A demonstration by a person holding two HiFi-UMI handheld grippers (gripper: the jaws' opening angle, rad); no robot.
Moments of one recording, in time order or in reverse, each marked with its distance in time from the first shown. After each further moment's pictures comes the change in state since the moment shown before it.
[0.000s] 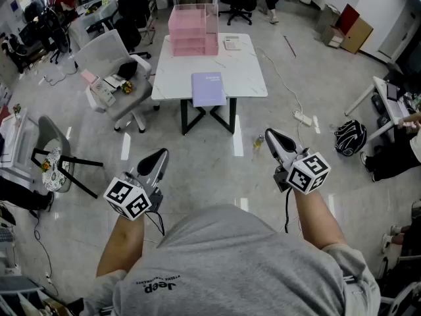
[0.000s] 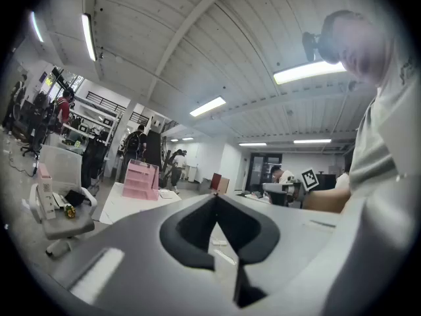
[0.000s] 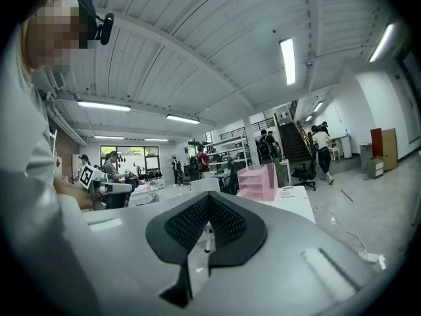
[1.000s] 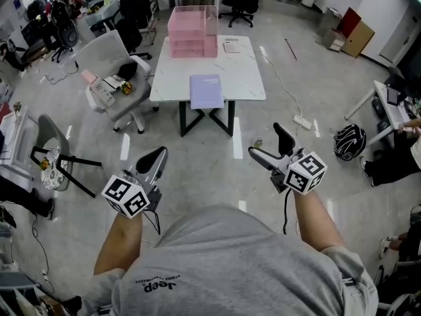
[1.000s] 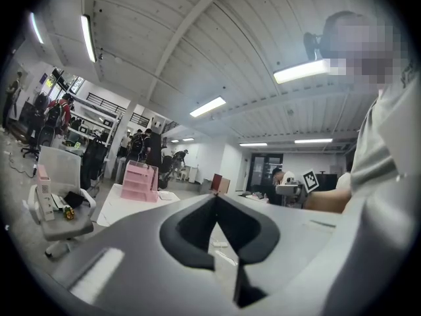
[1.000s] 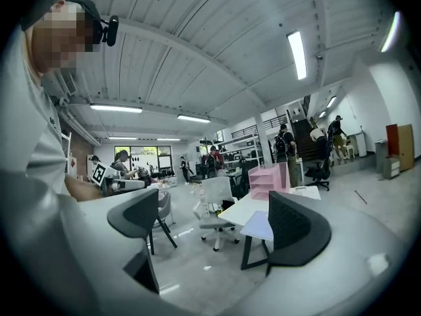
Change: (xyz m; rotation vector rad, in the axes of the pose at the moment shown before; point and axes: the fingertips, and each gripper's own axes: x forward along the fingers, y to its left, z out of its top) left arm 0.020 -0.007 0.004 0.004 -0.004 0.009; right arm 0.004 -0.002 -0.002 -0.012 0.014 0.115
